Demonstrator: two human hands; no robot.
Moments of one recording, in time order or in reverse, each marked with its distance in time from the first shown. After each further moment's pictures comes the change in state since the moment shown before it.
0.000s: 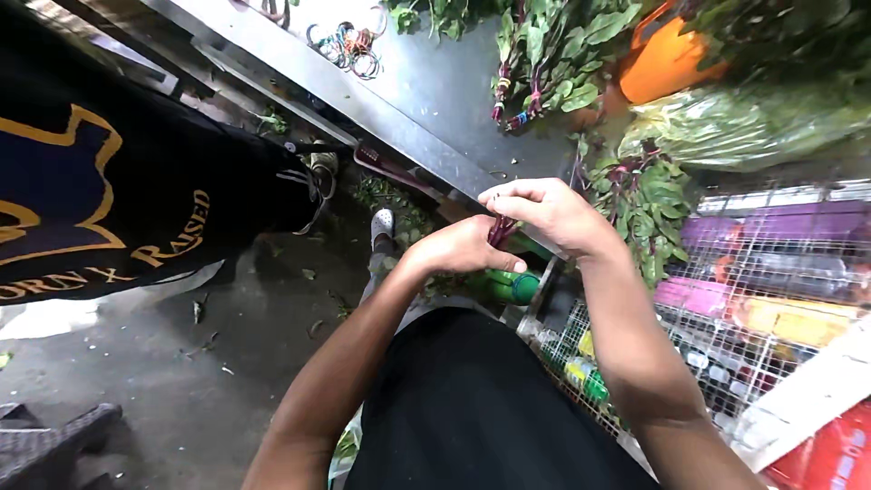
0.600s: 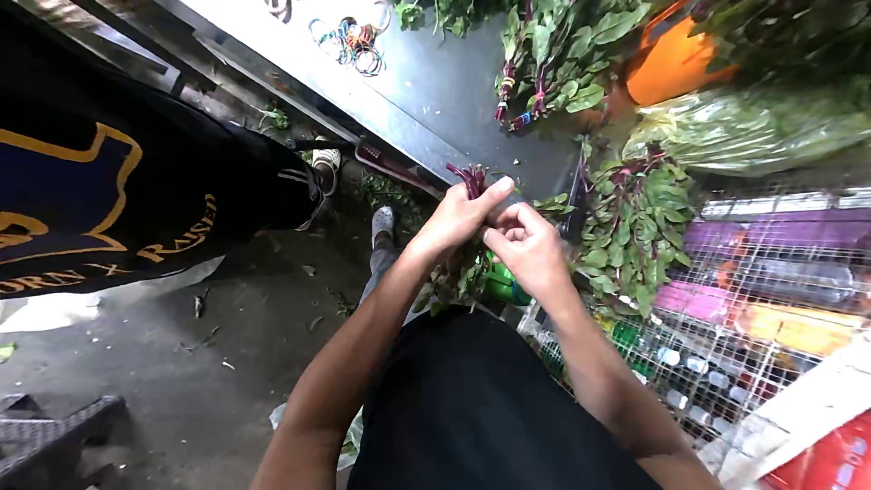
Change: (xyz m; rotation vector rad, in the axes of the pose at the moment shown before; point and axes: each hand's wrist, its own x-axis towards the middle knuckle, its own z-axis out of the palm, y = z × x) left_hand 0.017 -0.001 -0.003 -0.468 0.495 0.003; right_hand -0.023 0.025 0.057 -0.176 0.413 0.024
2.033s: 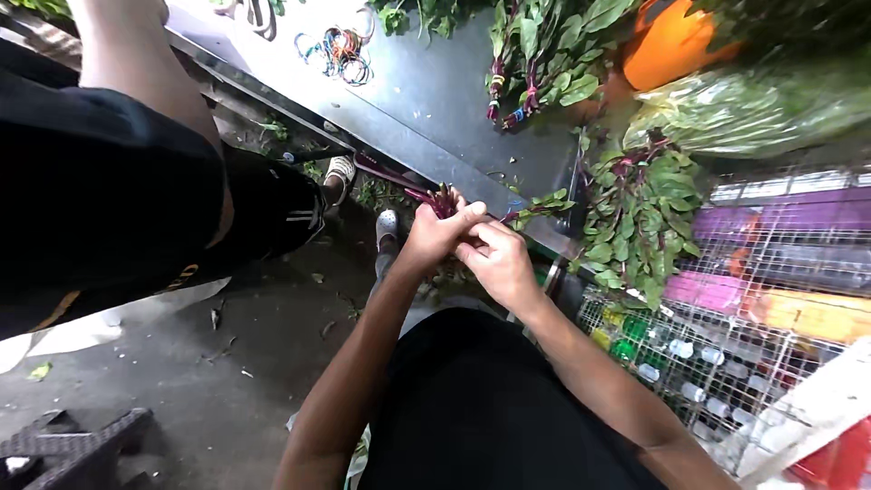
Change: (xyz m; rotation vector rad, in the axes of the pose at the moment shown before) left_hand -0.020 -0.017 -0.012 -0.084 0.140 0.092; right_hand 0.001 0.010 0.039 0.129 0.012 -0.231
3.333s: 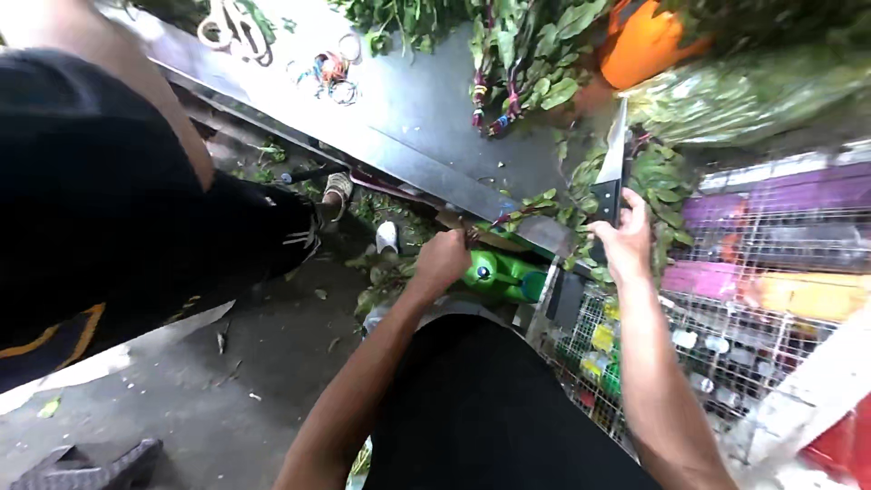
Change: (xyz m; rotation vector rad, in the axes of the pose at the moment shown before) left_hand 0.014 -0.040 0.016 1.193 -0.185 -0.289; right_hand -0.017 0.125 -0.166 0.092 0.519 0.489
